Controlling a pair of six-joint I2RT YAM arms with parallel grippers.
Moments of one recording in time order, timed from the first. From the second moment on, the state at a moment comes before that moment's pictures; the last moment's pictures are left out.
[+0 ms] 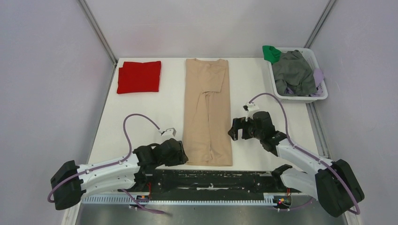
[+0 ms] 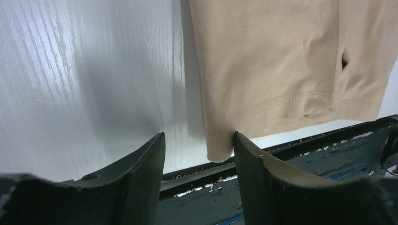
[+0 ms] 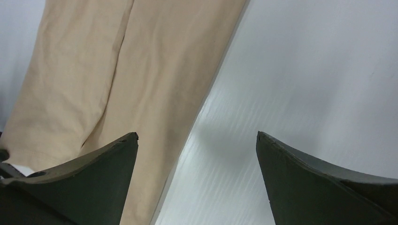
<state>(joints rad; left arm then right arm) -1.06 0.86 0.37 -0.49 -0.23 -1.08 0.46 1.09 0.40 0.04 -0.14 0.29</state>
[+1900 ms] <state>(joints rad) -1.01 0.67 0.23 -0.40 -0.07 -1.18 0.91 0.85 0.20 -0.12 -0.22 0.46</state>
